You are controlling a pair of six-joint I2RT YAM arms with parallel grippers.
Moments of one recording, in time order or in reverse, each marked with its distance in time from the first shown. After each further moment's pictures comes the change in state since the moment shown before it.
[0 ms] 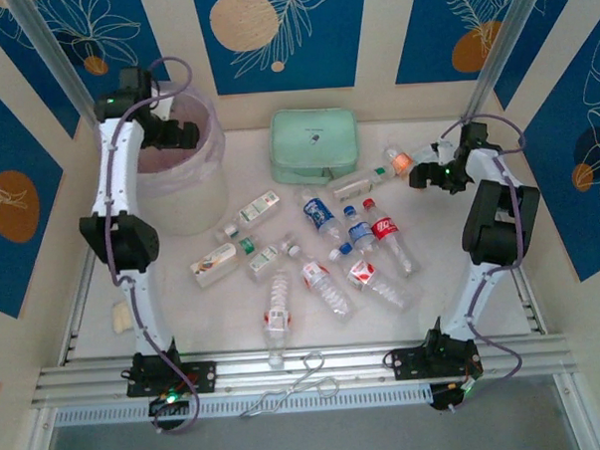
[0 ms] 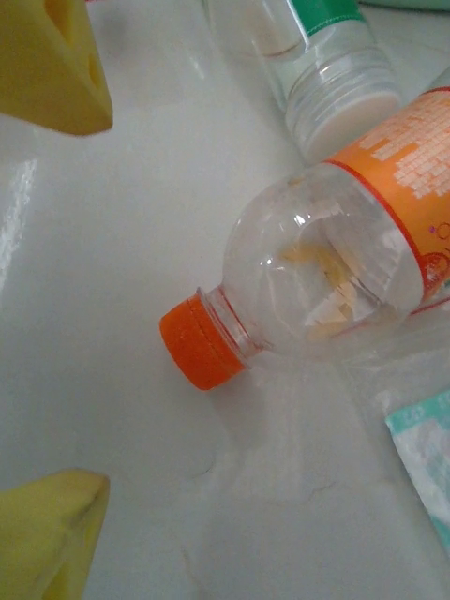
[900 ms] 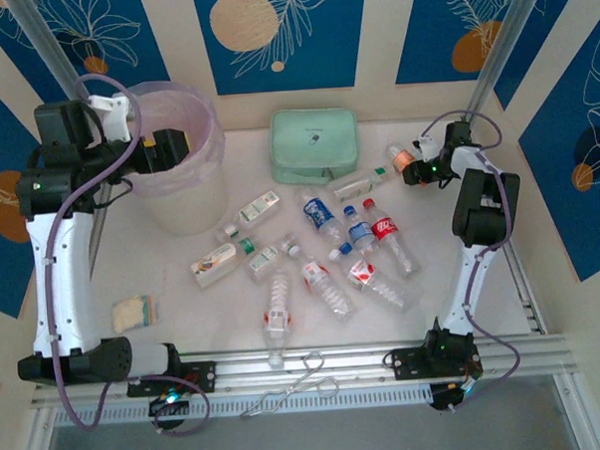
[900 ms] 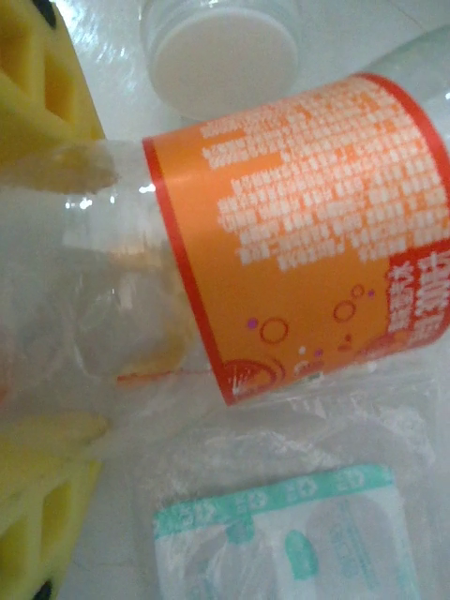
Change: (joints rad) left arm 0.020 -0.833 -0.661 0.283 0.450 -0.222; right arm 0.046 0.225 0.156 0.141 -0.048 -0.189
